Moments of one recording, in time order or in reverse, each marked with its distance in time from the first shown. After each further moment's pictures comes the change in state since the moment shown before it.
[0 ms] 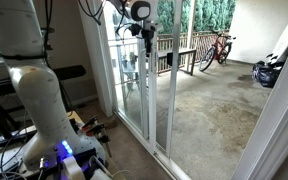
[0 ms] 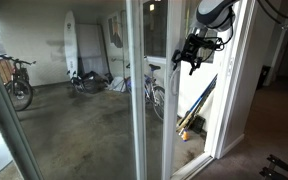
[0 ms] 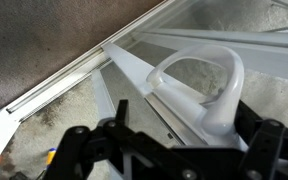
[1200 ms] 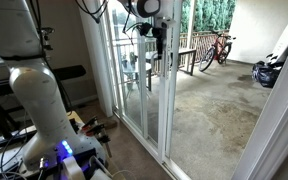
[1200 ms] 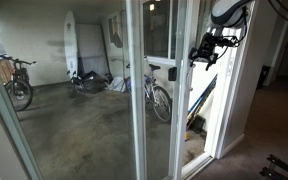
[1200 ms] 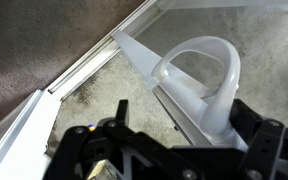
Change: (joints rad) arm -0.099 -0.075 -0.093 -0.070 -0.090 0.001 -0.022
